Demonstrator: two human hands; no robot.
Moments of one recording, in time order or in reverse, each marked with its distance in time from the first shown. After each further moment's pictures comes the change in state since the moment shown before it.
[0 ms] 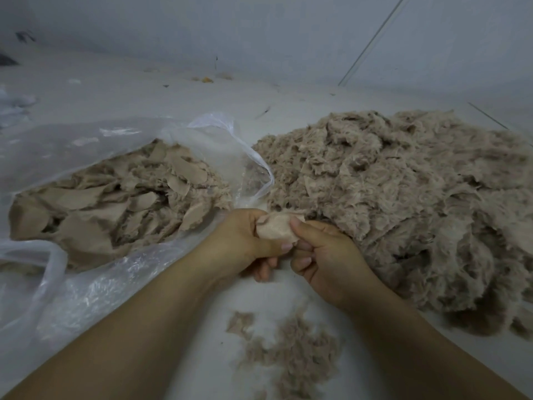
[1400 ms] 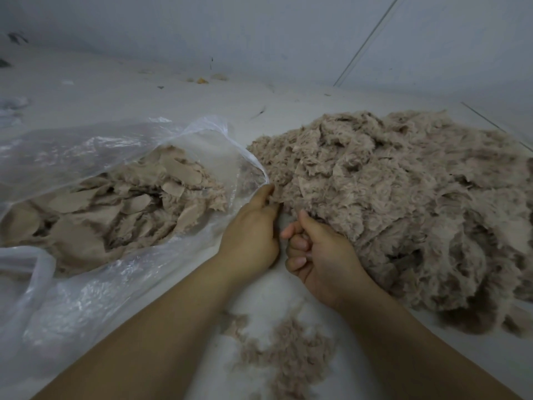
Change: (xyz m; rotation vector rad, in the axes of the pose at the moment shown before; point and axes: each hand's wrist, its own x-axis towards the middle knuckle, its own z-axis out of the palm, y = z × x) left_hand 0.035 -0.011 0.019 1.100 0.331 0.290; right_hand 0.003 0.001 0.000 0.093 0.179 0.049
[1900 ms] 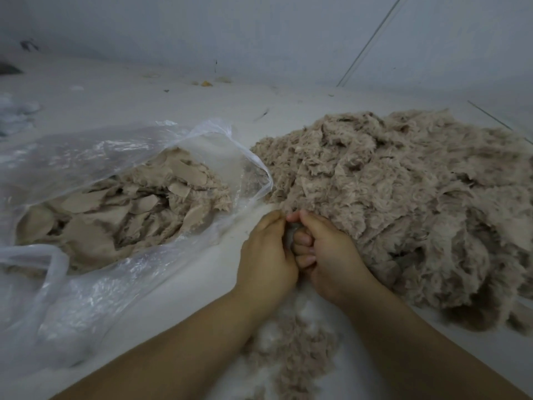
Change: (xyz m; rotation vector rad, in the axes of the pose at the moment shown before) left_hand -0.036 0.035 0.007 -0.355 0.113 -0.147; right_hand 0.000 -0.003 0.004 0.006 0.016 -0.042
